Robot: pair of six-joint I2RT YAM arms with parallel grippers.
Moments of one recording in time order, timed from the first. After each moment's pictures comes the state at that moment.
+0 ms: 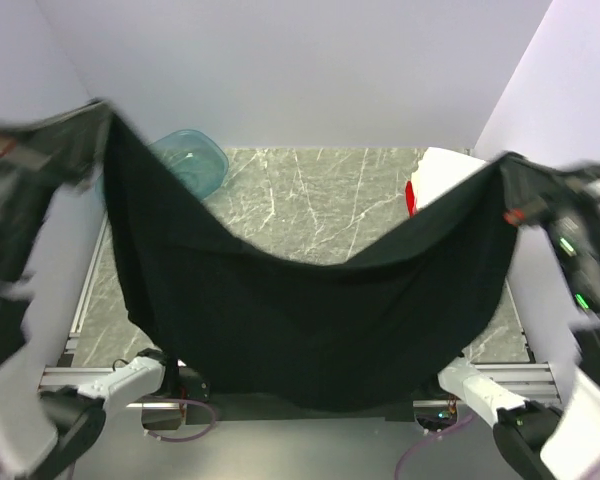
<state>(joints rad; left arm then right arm) -0.30 1.02 2.15 -0.66 0.04 -0.51 0.23 0.94 2.07 -0.93 0.07 0.32</state>
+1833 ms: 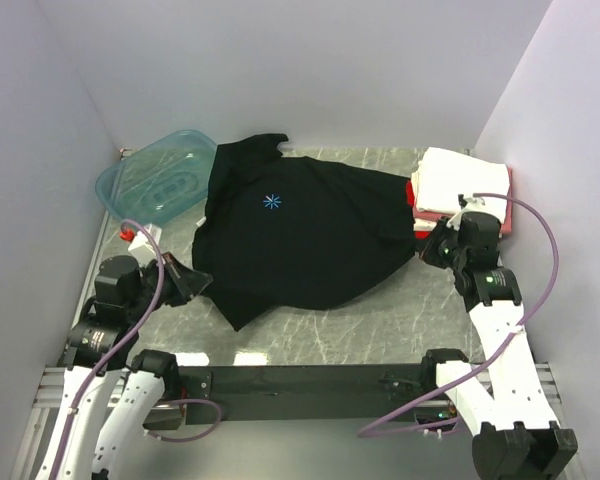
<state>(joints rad) -0.18 0.45 0.77 -0.75 0.34 -0.63 -0.01 0.81 0.84 -0.62 -0.13 0.37</state>
